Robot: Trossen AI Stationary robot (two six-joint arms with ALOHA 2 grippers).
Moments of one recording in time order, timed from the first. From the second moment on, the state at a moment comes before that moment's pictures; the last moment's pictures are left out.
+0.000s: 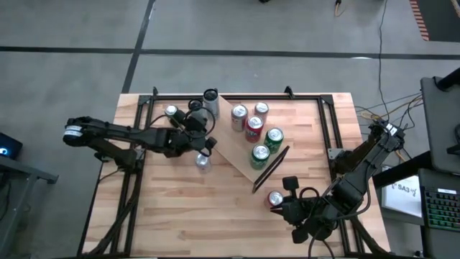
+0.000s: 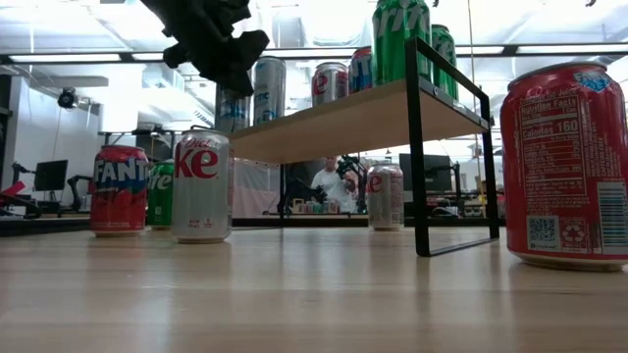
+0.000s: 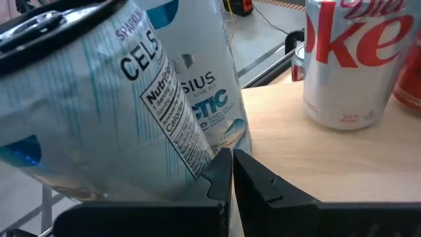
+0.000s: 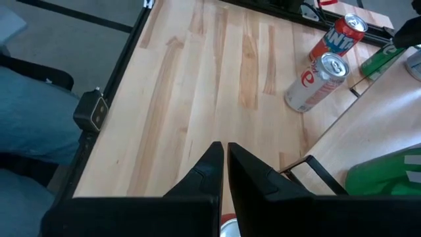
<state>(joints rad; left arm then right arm) -0.05 1.35 0.99 -0.40 -0.95 -0.40 0.78 1.52 1.45 -0.79 0.55 0.34</state>
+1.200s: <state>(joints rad) 0.03 1.06 1.22 -0.52 -0.75 0.06 0.78 1.52 1.45 -0.78 0.56 0.34</state>
